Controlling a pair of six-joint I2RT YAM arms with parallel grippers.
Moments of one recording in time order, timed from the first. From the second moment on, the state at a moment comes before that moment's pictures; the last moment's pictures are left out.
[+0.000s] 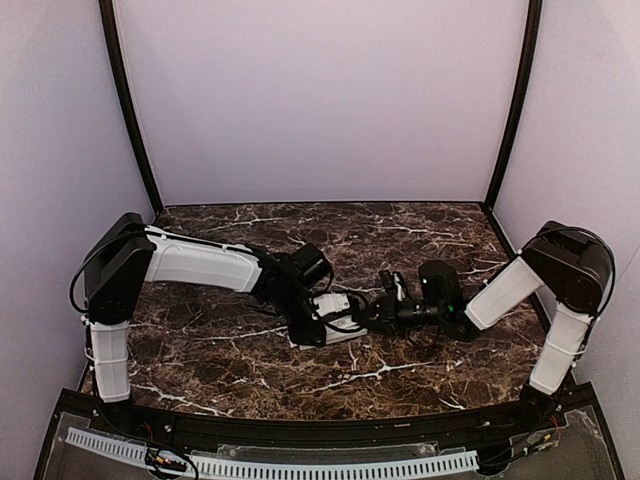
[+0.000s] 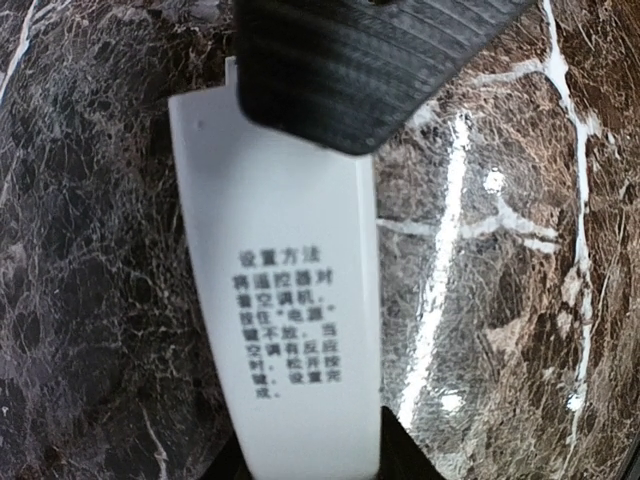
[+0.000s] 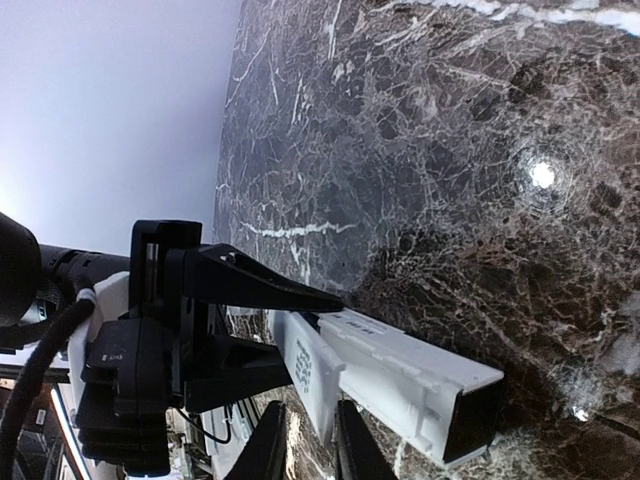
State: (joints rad) left arm -0.94 2.01 1.37 -0.57 0.21 0.39; right arm 0.70 1.79 0.54 0.80 -0.65 1.07
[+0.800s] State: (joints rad) left arm -0.94 2.01 1.37 -0.57 0.23 0.38; right arm 0.70 1.63 0.61 0.42 -0.51 0.87
